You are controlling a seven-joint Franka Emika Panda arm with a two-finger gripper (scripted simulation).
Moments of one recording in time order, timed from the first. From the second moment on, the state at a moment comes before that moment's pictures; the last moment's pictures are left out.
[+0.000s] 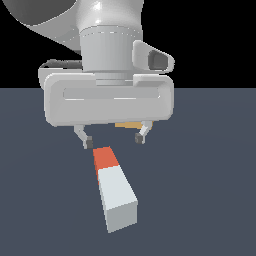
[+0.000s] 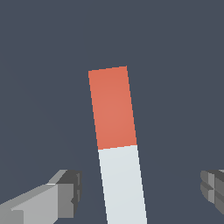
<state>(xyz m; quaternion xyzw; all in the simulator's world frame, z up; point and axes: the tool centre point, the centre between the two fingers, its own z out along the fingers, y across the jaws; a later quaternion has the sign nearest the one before) -0.023 -0.086 0.104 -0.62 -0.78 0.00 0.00</state>
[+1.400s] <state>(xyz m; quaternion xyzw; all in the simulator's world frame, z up) -0.022 -0.129 0.048 -0.57 -0.82 0.00 0.00</state>
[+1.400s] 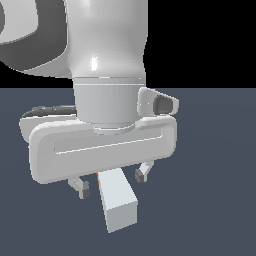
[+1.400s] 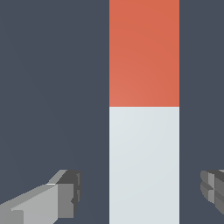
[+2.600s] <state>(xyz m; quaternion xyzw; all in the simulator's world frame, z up) -0.023 -0.127 0.023 -0.58 -0.82 0.00 0.00</state>
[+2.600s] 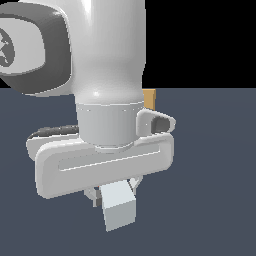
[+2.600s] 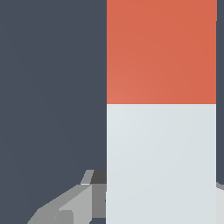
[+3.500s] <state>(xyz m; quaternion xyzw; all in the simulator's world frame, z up) -0.046 -0.046 0.050 -0.65 -0.76 0.00 0.00</state>
